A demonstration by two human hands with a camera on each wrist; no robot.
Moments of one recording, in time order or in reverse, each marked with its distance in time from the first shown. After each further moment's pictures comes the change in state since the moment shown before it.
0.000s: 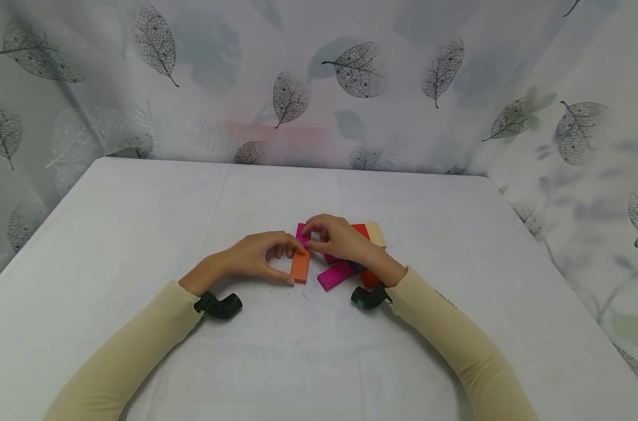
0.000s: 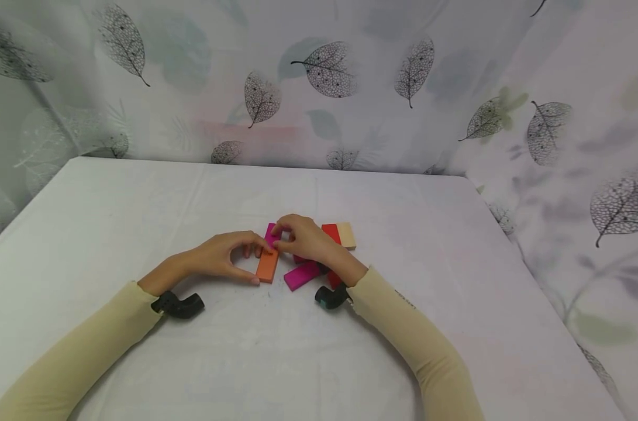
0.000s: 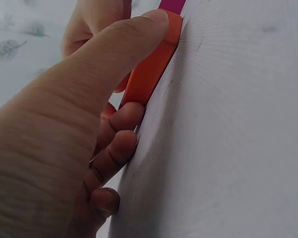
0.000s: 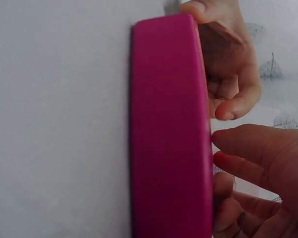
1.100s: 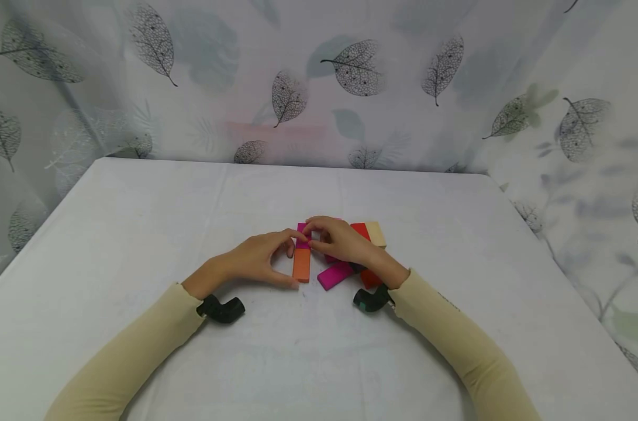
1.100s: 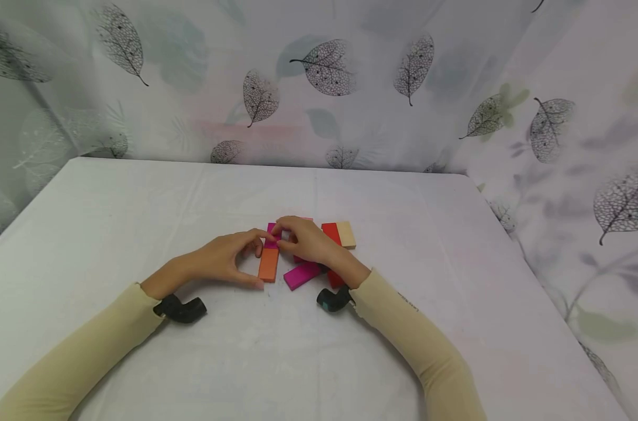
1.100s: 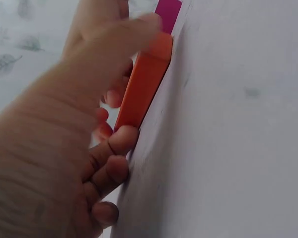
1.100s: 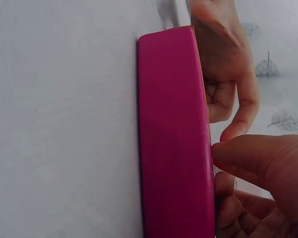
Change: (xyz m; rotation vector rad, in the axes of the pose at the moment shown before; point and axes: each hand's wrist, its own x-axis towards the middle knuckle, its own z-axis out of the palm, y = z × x) left_hand 0.004 0.004 0.008 0.094 0.017 -0.022; right_hand -0.007 0.004 0.000 0.040 -0.016 -0.052
